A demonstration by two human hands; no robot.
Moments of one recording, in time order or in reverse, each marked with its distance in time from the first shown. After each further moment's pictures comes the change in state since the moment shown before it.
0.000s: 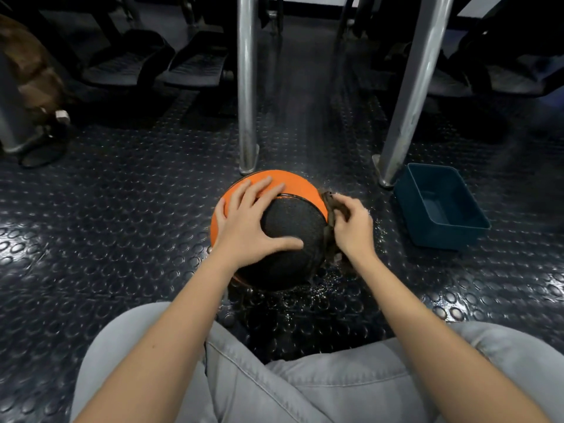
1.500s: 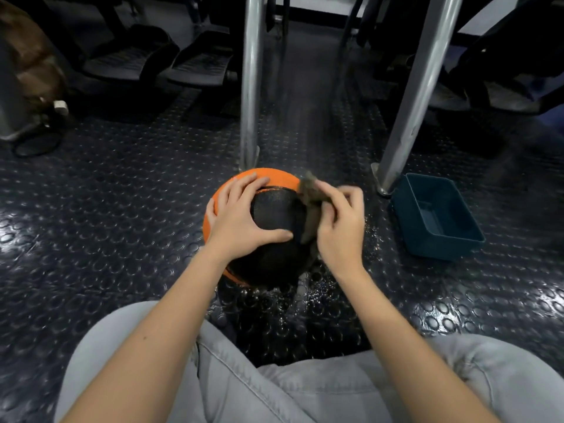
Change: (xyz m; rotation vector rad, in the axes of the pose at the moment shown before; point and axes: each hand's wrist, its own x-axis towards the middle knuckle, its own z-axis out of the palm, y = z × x) left_hand 0.008 -0.009 -0.006 -0.068 0.034 -0.138; right_hand -0.022 -0.035 0.007 0.048 0.166 -0.346
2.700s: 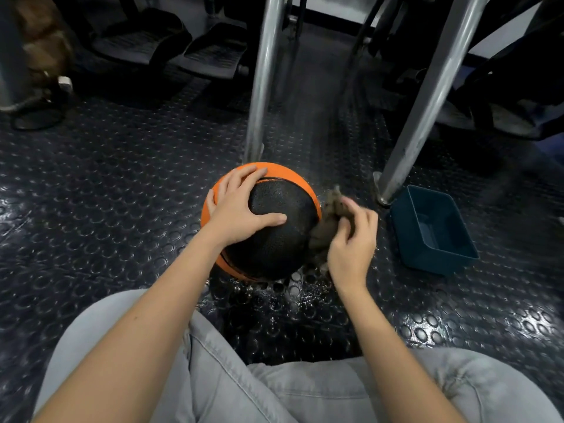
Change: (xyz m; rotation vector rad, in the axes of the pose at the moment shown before) left_hand 0.013 -0.007 -0.005 -0.105 -0.026 -0.044; right_hand -0.012 0.022 -0.004 -0.019 0.098 0.125
